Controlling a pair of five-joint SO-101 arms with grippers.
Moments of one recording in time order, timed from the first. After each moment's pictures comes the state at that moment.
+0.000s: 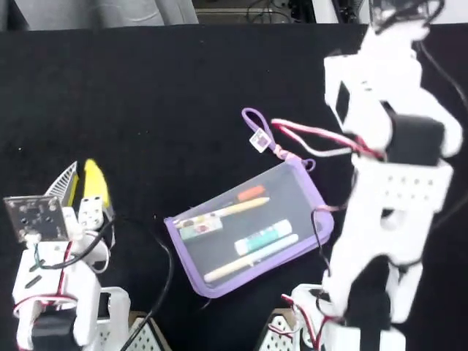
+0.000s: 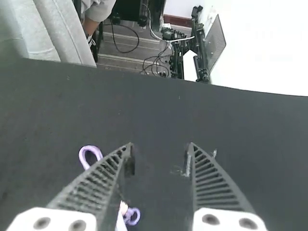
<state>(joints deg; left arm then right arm) -10.3 -104.7 61.6 61.4 -0.5 5.3 -18.7 -21.3 80.5 11.2</state>
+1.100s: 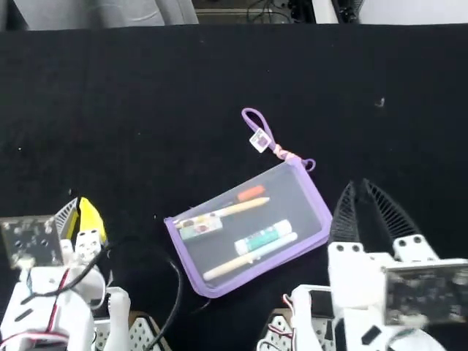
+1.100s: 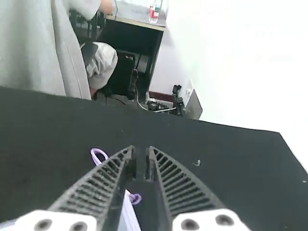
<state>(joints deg) -10.4 -104.8 48.8 84.8 -0.4 5.0 -78.5 8.9 91.1 12.9</state>
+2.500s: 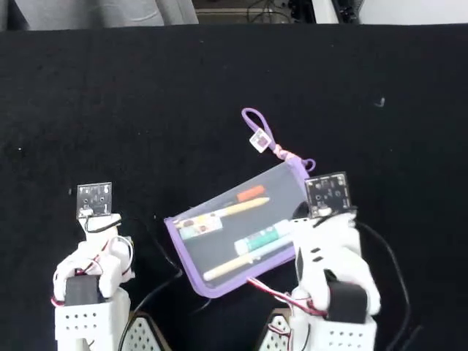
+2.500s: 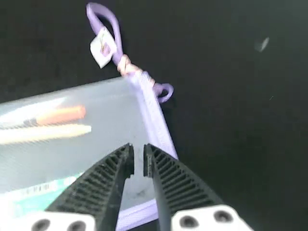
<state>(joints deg) -10.4 -104.2 95.7 74.4 -0.4 5.3 -103.5 81.5 71.3 16.7</state>
